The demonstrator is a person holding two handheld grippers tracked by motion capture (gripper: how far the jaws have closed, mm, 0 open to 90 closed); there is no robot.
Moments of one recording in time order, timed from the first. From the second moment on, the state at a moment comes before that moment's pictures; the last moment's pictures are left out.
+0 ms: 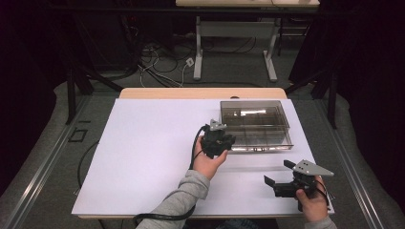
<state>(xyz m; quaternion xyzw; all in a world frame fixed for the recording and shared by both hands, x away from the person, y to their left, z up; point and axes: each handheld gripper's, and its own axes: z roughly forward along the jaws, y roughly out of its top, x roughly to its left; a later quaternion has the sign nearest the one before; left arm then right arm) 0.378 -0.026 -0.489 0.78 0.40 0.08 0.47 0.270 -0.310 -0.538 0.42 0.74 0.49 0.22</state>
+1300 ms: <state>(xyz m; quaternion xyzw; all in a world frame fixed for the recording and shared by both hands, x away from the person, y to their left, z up) 0.374 -0.009 -0.478 0.76 0.40 0.09 0.50 0.270 -0.310 -0.539 0.42 0.73 0.49 0.22</state>
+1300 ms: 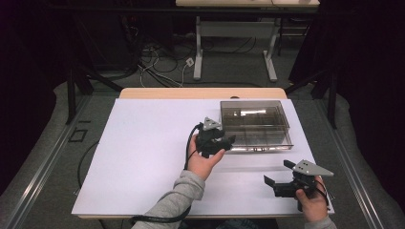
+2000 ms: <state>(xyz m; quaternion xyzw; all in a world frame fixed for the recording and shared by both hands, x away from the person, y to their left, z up) 0.370 0.003 -0.479 0.77 0.37 0.12 0.51 0.271 -0.310 -0.539 0.42 0.73 0.49 0.22</state>
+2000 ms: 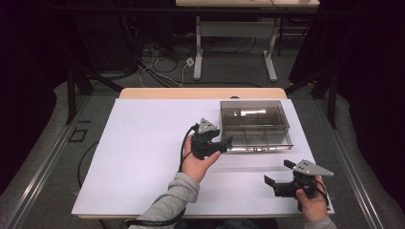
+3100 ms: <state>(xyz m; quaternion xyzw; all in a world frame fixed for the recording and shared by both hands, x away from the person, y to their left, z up) 0.353 0.048 -0.484 0.75 0.40 0.15 0.51 0.271 -0.310 -0.539 0.42 0.74 0.49 0.22</state>
